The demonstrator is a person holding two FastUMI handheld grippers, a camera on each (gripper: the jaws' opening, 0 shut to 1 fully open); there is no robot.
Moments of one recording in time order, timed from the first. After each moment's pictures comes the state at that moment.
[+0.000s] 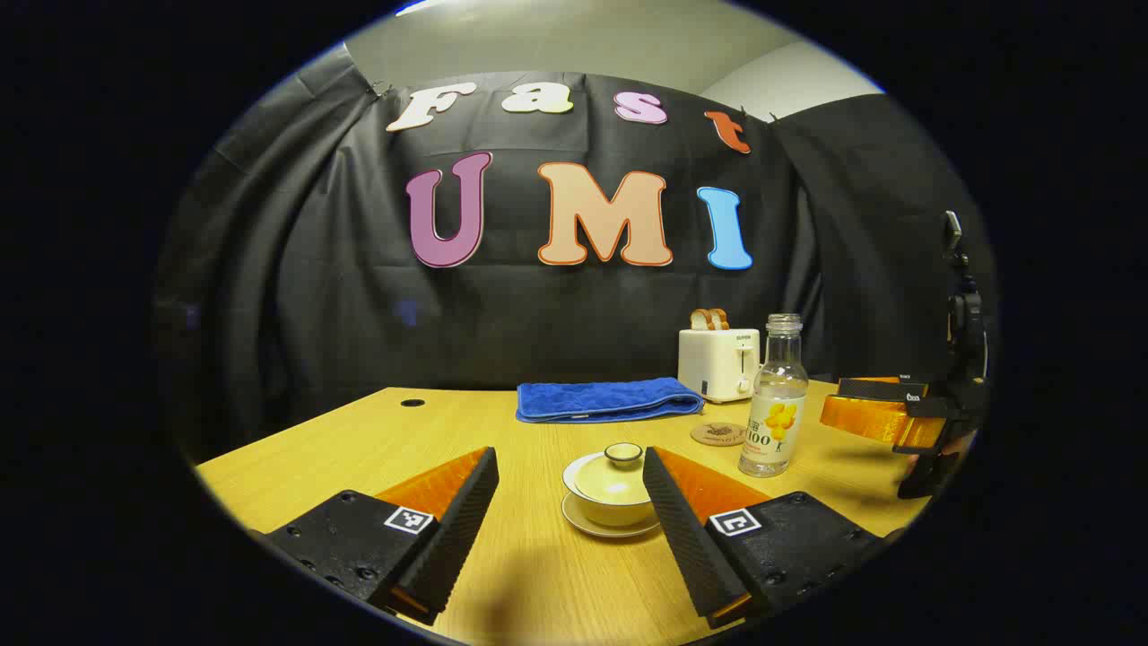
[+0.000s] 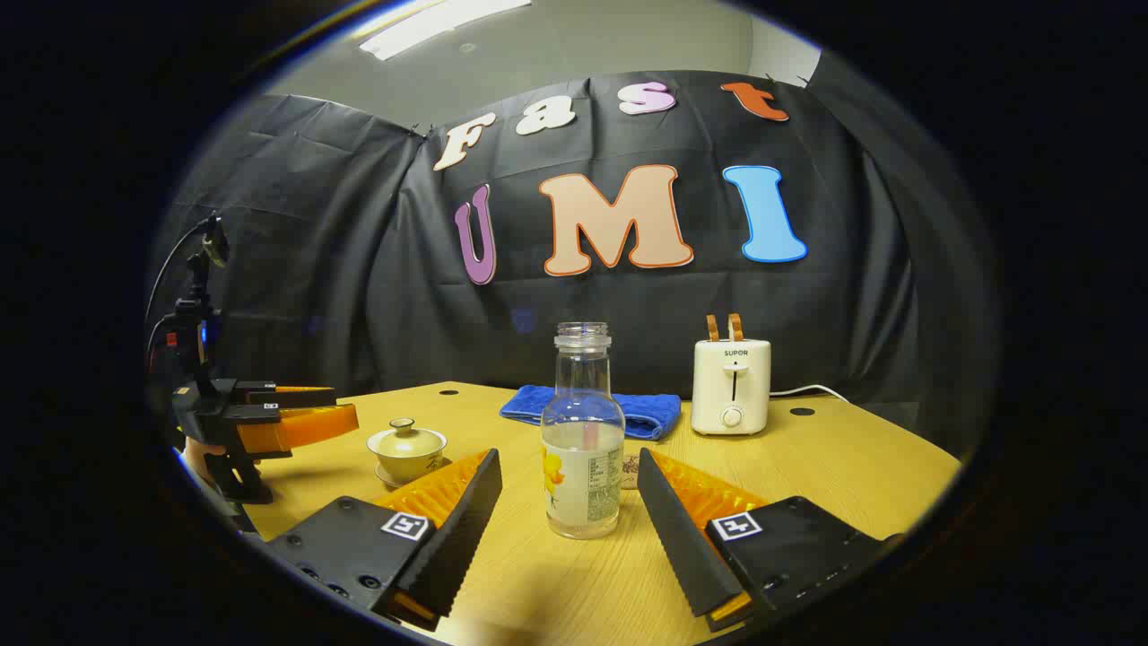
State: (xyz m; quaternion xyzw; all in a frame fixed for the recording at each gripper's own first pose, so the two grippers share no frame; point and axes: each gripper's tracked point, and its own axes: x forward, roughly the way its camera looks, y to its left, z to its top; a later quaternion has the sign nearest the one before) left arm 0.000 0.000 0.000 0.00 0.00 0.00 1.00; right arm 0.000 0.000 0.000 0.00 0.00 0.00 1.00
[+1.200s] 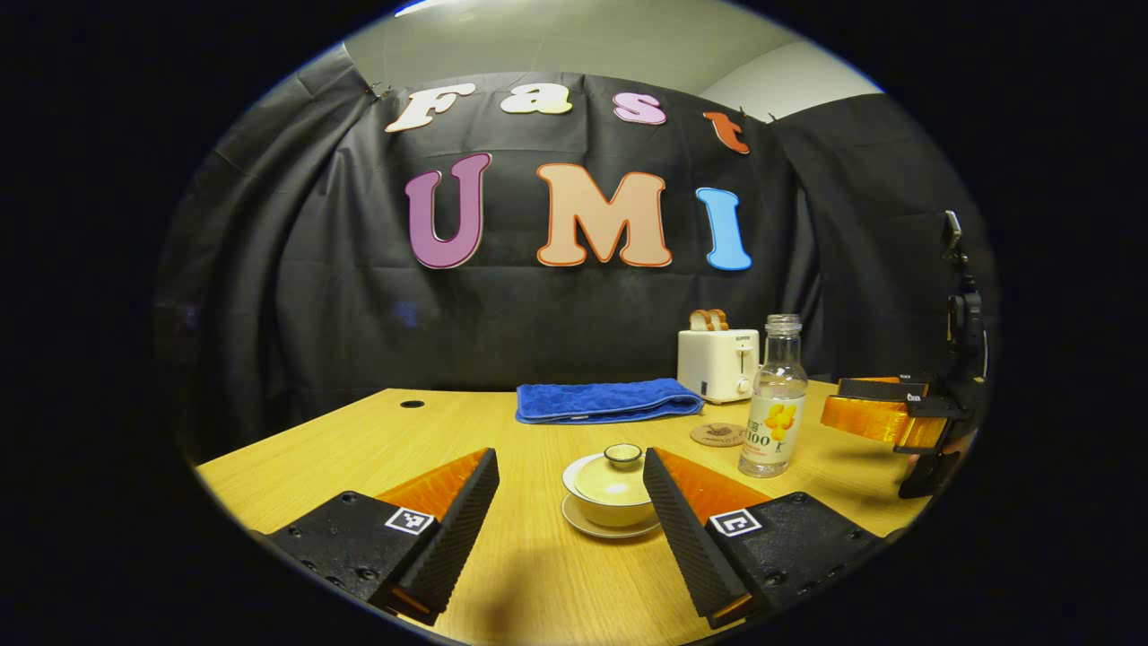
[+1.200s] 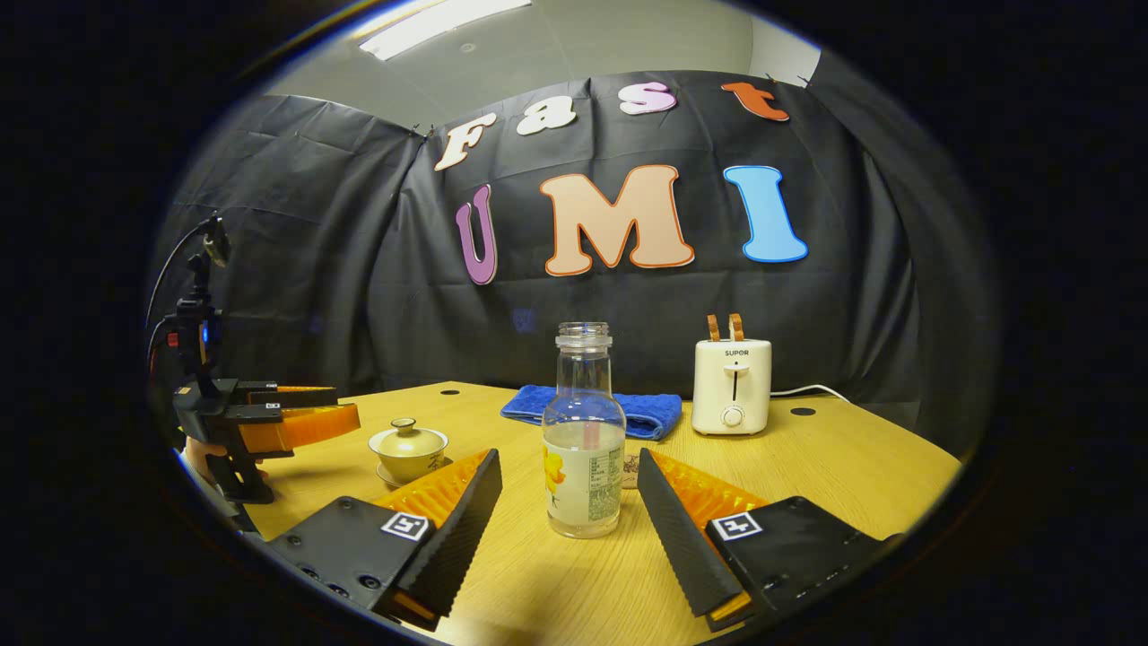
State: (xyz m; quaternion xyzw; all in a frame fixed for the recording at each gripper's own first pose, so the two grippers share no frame) left arm 0.001 -0.007 -0.001 0.00 0.00 -0.01 1.00; right arm 0.000 0.000 0.000 0.00 0.00 0.00 1.00
